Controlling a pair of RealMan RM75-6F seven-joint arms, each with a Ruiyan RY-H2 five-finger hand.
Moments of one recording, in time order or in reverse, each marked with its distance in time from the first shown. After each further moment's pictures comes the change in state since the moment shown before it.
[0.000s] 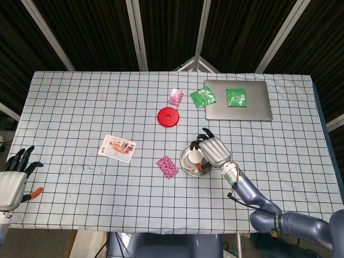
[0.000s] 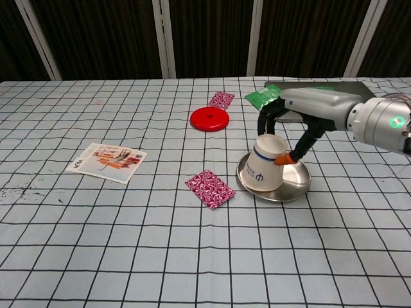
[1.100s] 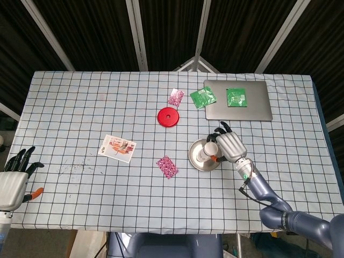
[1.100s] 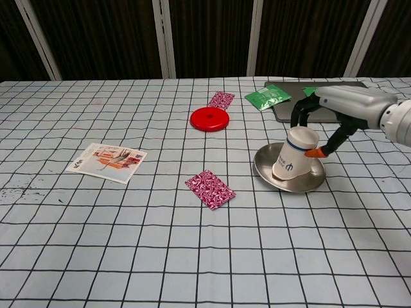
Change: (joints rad) left arm -0.001 -0.007 0.002 -0.005 -0.002 -0.004 0.022; right arm -0.063 0.005 -0.054 0.152 -0.066 0.046 0.094
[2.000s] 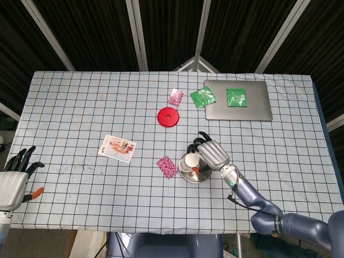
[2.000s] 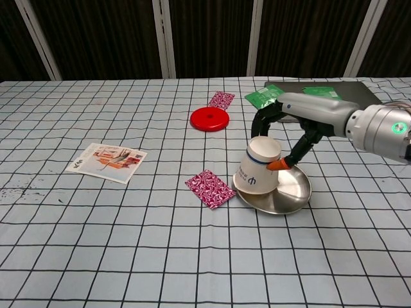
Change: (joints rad) left arm -0.002 0.002 0.002 0.002 0.009 -0.001 -0.014; right arm 0.048 -0.021 0.041 -0.134 -0.023 -0.042 0.082
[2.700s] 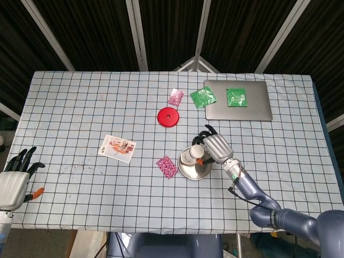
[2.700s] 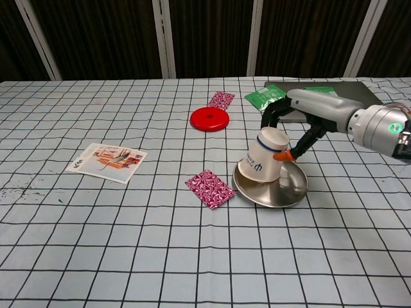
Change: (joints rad) left arm -0.002 -0.006 -0.002 -0.001 -0.014 -0.009 0.024; right arm -0.004 -0.075 -0.001 0.203 -0.044 0.054 0.108
